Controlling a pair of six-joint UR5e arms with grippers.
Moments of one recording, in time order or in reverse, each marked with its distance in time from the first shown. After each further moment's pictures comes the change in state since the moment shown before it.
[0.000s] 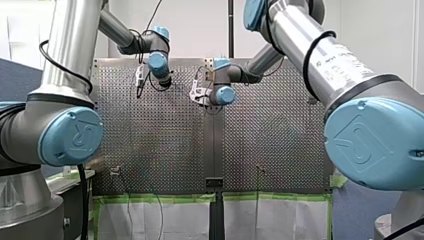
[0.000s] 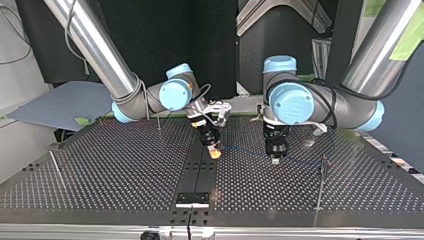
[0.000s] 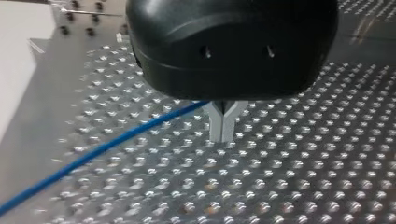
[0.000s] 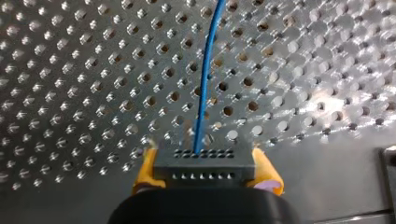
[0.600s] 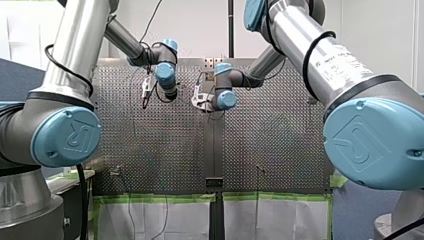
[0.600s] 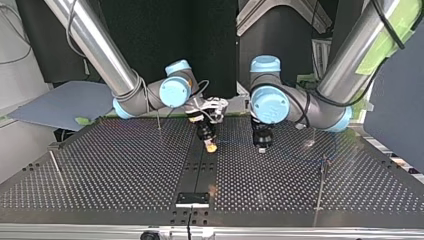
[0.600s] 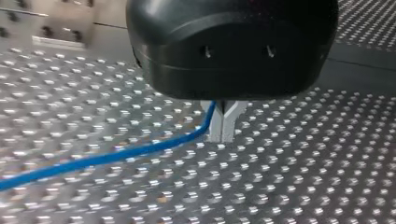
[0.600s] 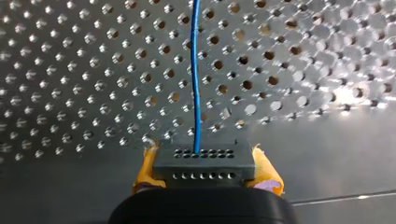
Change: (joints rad) left arm -0.051 -0.092 -0.002 -0.006 -0.034 -0.020; right arm -0.008 0.000 0.053 -0.002 0.025 -0.018
